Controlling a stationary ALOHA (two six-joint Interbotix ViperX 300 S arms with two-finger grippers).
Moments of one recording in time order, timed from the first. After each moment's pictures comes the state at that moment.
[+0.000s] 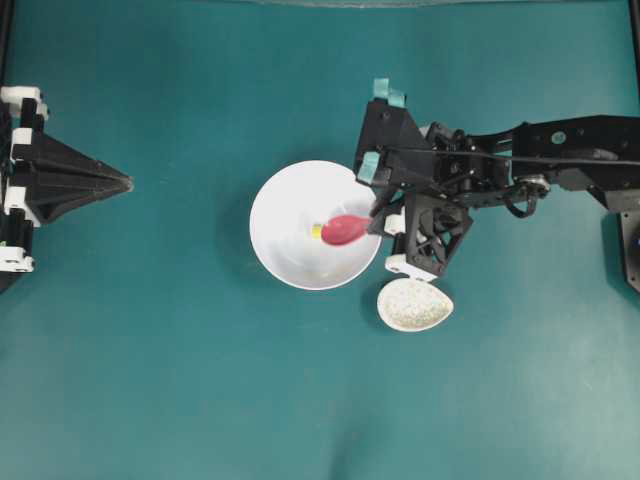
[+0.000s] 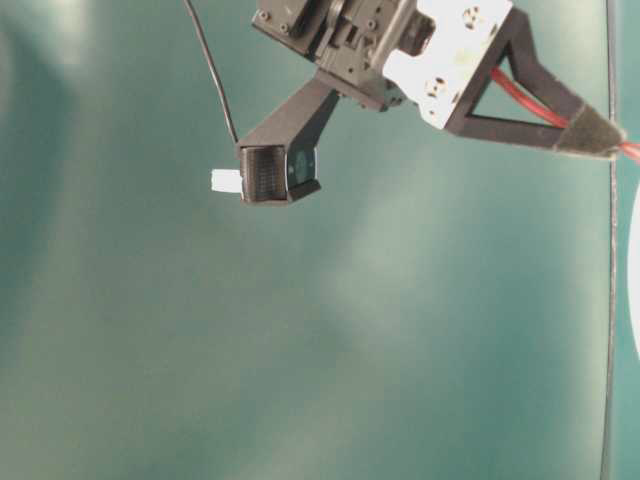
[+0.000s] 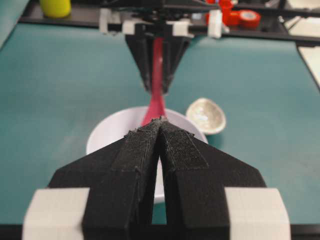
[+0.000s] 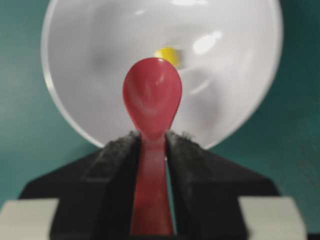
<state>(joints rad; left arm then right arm) 0.02 -0.96 1.18 0.01 -0.17 -0.04 -0.07 -0.08 0.54 0.16 0.52 0.12</state>
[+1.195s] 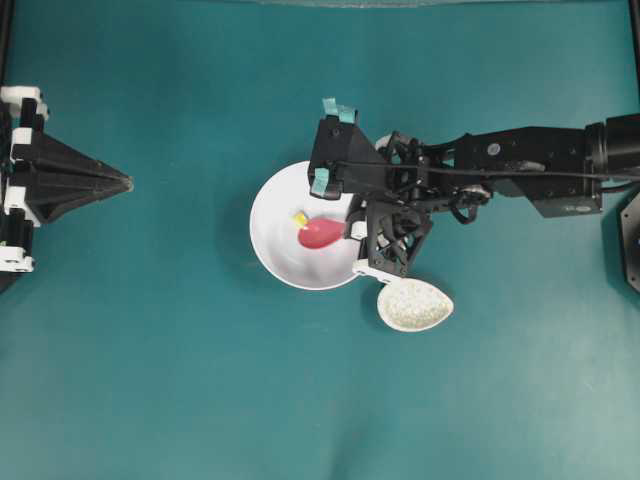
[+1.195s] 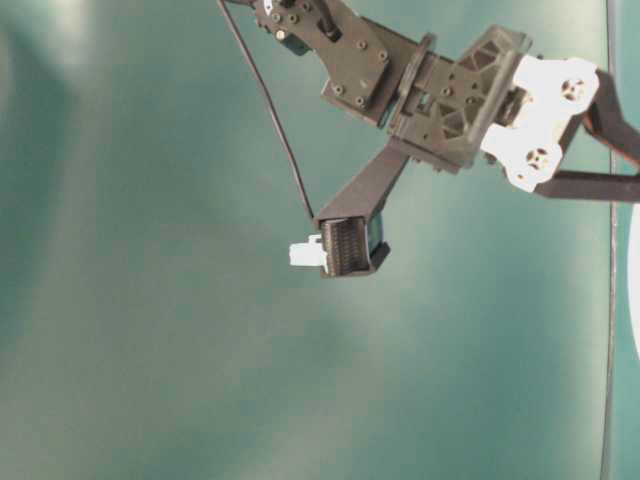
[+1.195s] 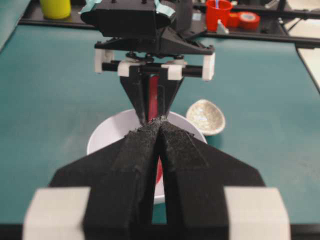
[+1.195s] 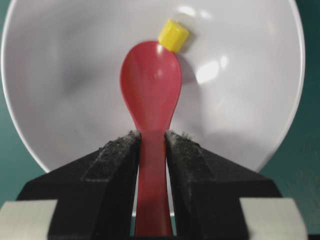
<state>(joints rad) 0.02 -0.96 1.18 0.01 -0.17 -0.04 -0.07 0.09 0.46 0.11 0.44 0.12</state>
